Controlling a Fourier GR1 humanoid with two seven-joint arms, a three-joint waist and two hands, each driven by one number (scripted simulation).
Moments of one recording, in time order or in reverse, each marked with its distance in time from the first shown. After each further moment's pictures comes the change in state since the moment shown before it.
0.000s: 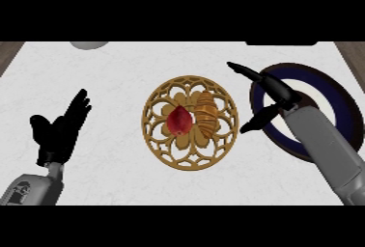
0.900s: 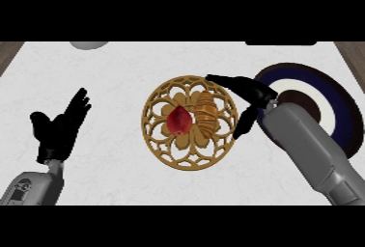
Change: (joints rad) left arm -0.014 -0.038 0.060 0.030 -0.045 -0.050 0.009; right arm -0.065 0.061 0.103 -0.039 0.308 0.077 0.272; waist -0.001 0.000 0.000
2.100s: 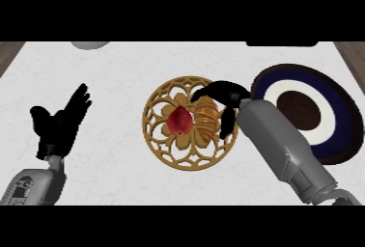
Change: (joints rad) left arm -0.020 -0.059 0.072 -0.031 -0.081 -0.054 0.059; right arm -0.119 0.180 -0.063 0.254 0.312 0.019 -0.046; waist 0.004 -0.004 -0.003
